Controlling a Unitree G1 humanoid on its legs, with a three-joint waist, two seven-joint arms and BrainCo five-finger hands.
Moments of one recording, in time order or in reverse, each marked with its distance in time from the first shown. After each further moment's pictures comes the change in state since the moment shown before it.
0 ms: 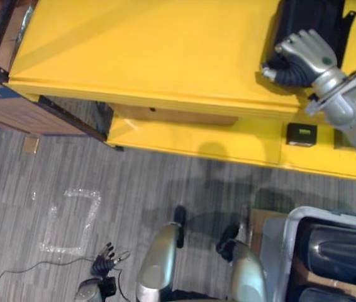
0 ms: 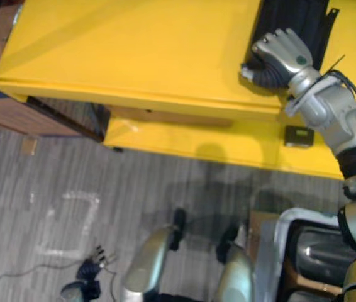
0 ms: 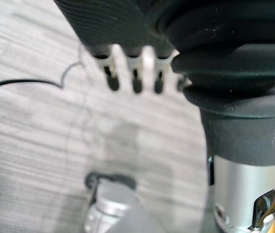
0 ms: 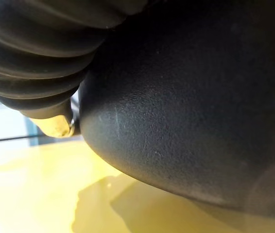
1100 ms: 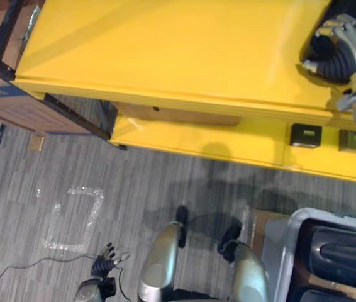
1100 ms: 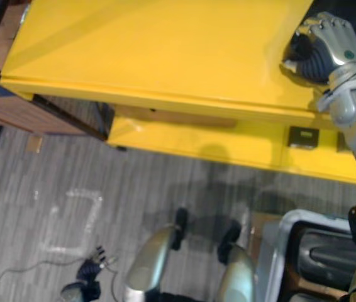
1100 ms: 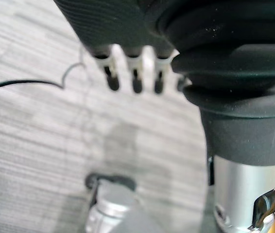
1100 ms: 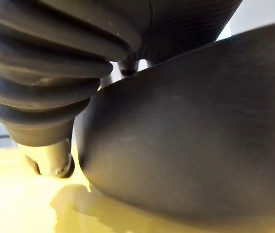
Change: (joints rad) left arm 0.000 0.000 0.000 0.002 0.000 -0.011 -0.005; right arm -0.002 -0.051 -0.033 0.166 0.006 0.087 -0.089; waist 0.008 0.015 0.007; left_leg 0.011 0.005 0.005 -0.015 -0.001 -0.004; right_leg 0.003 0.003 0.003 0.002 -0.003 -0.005
